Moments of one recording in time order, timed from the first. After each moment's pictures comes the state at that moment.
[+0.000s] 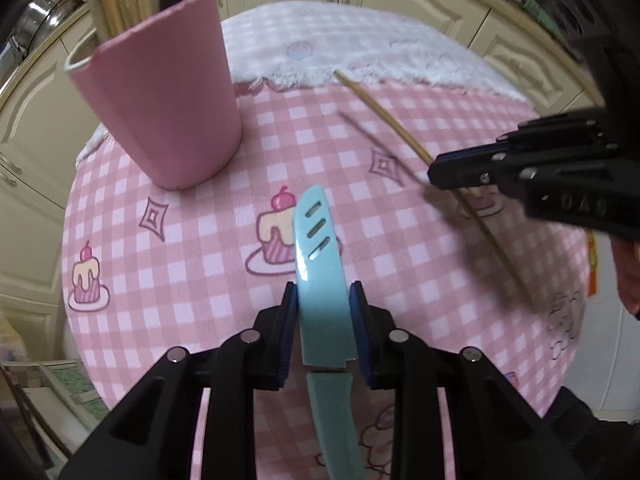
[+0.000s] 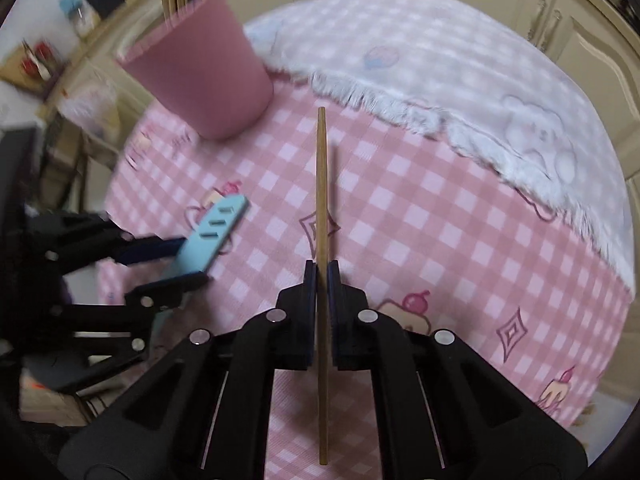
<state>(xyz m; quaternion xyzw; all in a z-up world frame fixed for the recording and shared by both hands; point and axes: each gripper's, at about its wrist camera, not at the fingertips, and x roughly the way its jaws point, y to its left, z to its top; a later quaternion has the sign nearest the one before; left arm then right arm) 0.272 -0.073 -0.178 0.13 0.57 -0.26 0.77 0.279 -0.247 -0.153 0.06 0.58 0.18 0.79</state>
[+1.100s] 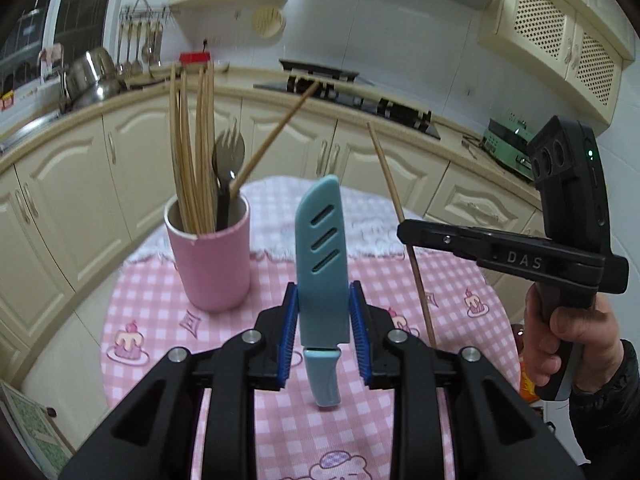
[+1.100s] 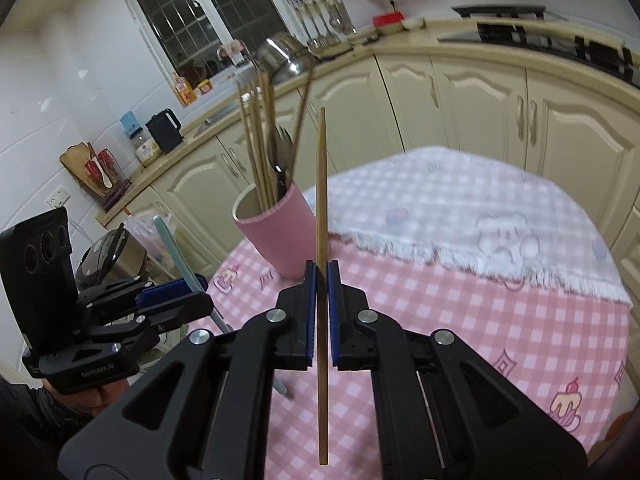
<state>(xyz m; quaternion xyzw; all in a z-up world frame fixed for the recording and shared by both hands) 0.214 -0.029 -0.058 0.01 0.34 -0.28 0.90 0.229 -0.271 -0.062 0.14 0.34 0.21 0.91</state>
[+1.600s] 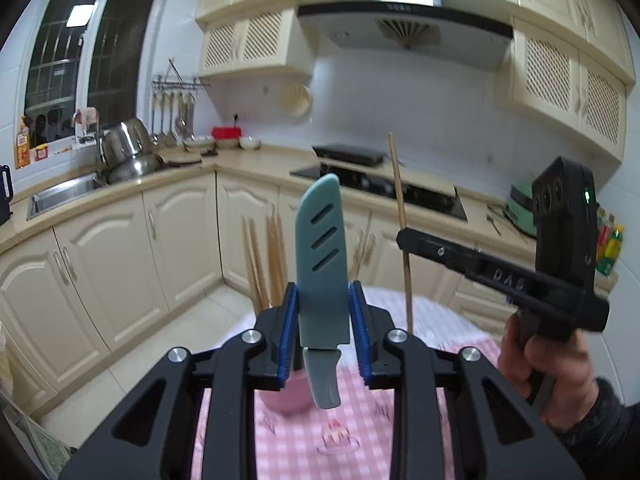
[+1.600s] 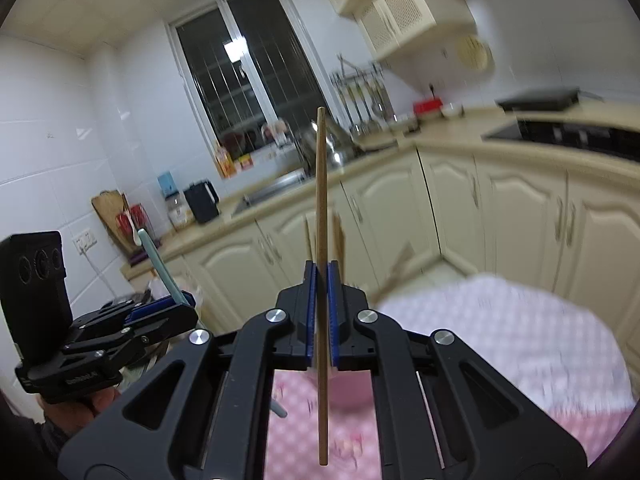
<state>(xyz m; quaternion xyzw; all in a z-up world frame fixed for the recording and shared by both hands) 0.253 0.013 0.045 -0.01 0.22 -0.23 0.95 0.283 -0.232 0.020 0.15 0.18 0.25 0.94</state>
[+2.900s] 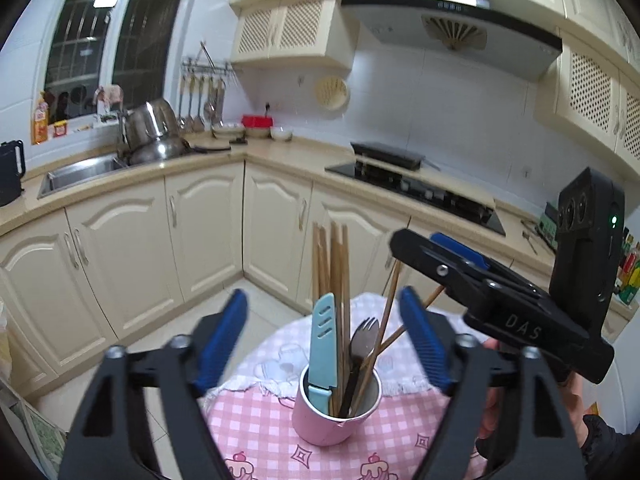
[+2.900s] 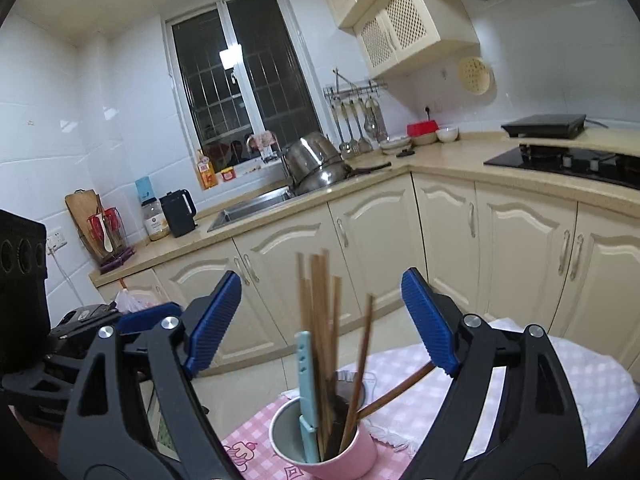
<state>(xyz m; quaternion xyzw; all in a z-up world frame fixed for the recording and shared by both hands) 0.315 0.032 0.030 -0.03 0.24 -0.19 0.95 0.337 -0.190 0.007 0.12 0.15 0.22 0.96</state>
